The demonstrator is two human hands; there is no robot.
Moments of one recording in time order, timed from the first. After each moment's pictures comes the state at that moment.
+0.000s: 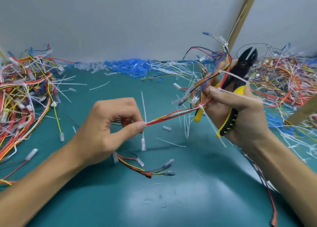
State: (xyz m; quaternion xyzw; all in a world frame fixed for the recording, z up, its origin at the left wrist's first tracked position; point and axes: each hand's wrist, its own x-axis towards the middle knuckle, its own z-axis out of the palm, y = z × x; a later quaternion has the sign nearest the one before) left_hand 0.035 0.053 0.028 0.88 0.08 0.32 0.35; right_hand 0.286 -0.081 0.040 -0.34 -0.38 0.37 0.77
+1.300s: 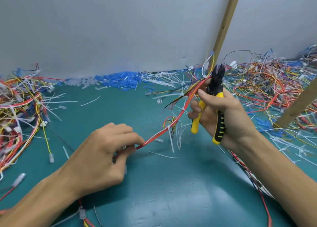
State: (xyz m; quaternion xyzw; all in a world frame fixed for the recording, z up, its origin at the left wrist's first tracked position) left_hand 0.037 0.040 0.029 0.95 0.10 0.24 0.15; right_hand 0.299 -0.078 0.046 -0.40 -0.36 0.40 0.74
